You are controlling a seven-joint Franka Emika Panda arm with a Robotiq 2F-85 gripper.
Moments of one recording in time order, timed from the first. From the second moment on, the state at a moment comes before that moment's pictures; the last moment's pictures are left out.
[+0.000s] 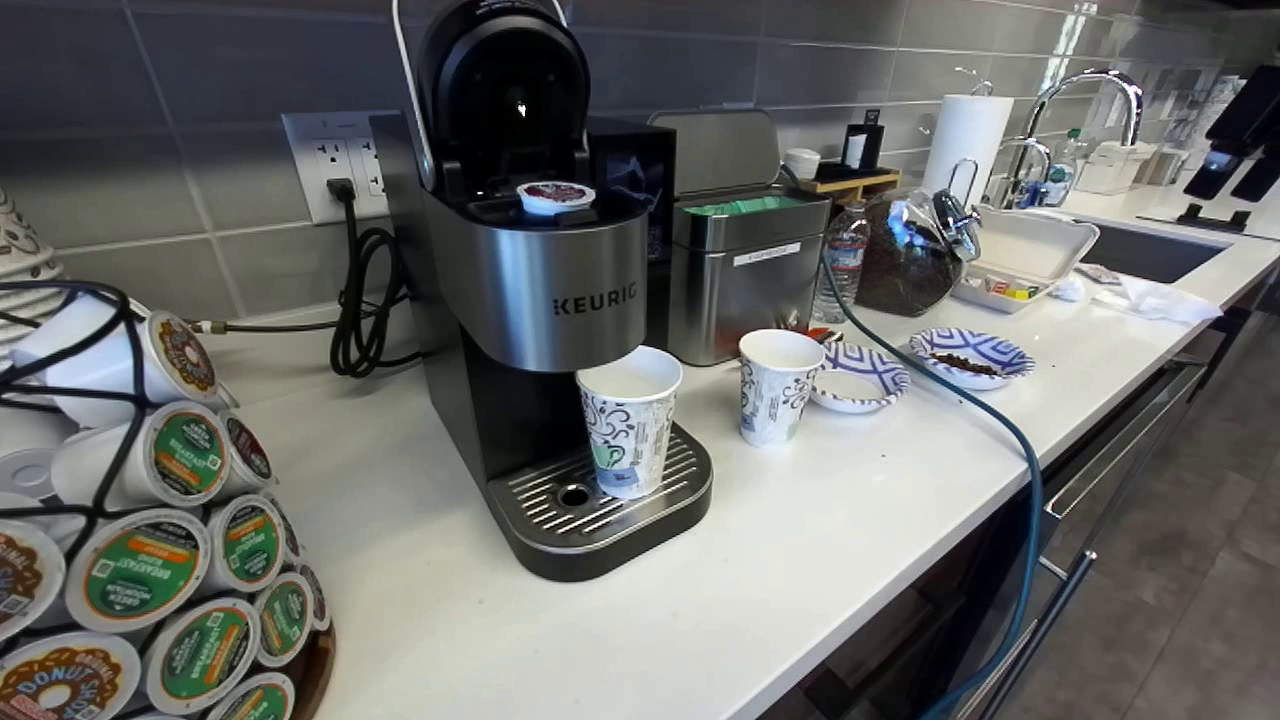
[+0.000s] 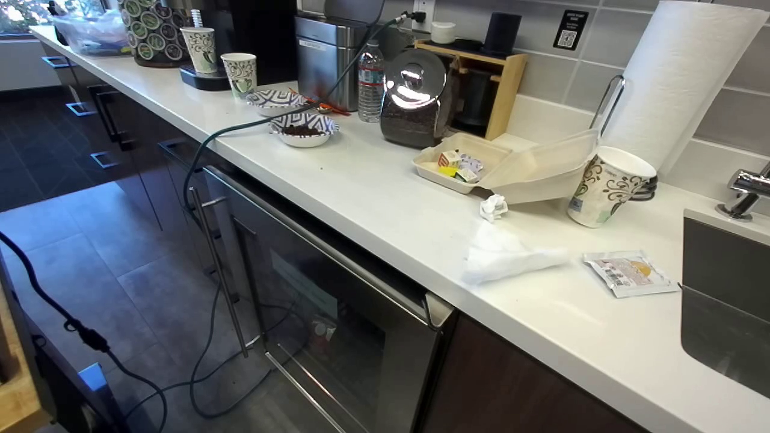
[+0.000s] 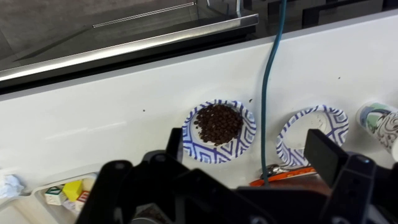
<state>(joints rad) -0.10 -0.40 -0.16 -2.31 0.04 2.08 -0.10</state>
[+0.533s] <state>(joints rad) 0.09 -0.31 -0.03 -2.43 0.22 2.34 -0.16</state>
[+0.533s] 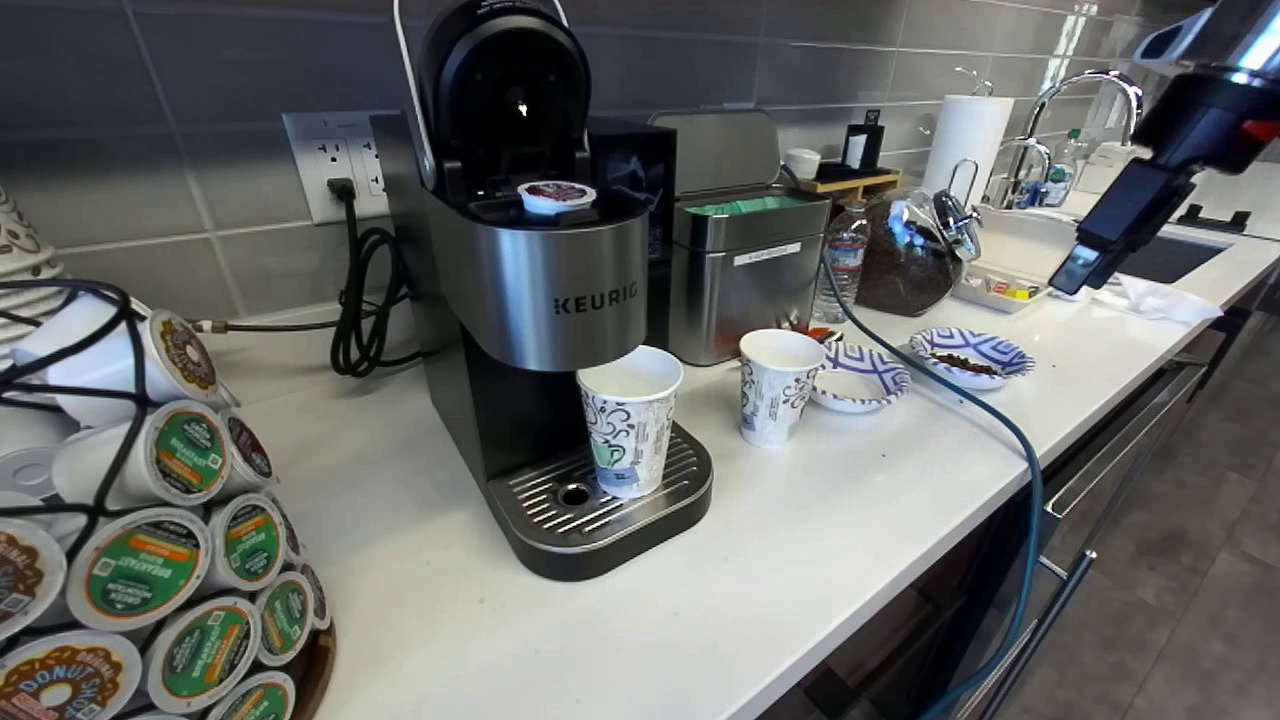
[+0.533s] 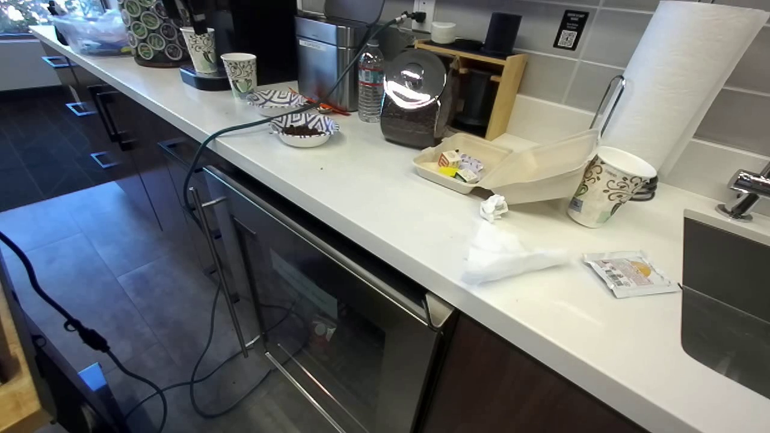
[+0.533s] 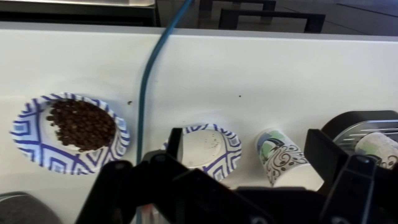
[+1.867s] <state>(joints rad) 0.21 0.09 -0.06 -2.28 -0.20 2.93 0.61</state>
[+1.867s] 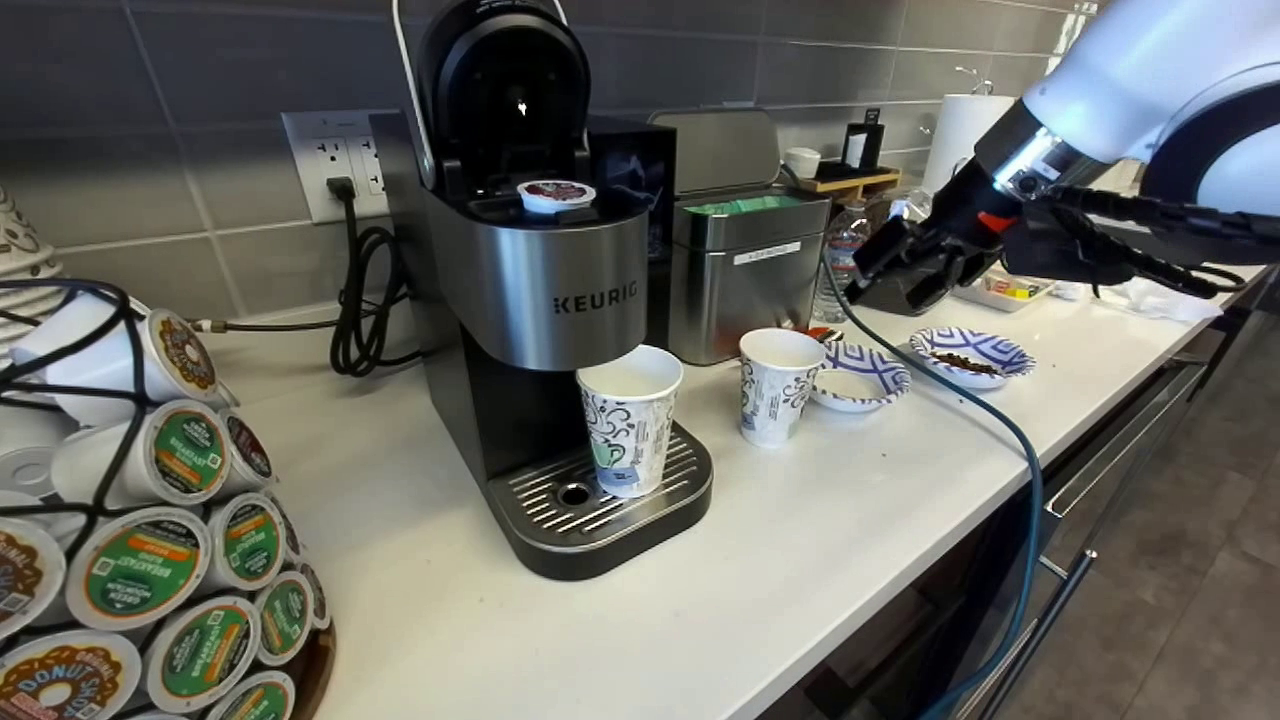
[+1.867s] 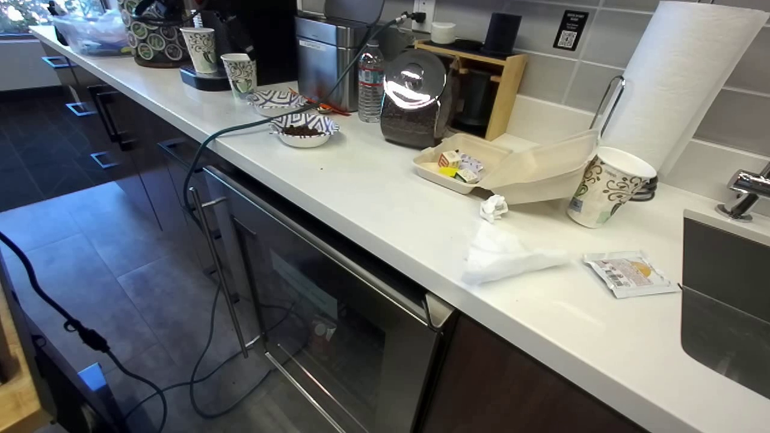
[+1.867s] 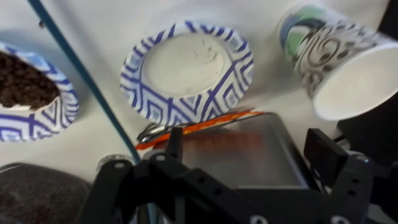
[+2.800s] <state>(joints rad) 0.37 0.14 0.07 -2.05 -0.31 2.28 1.04</state>
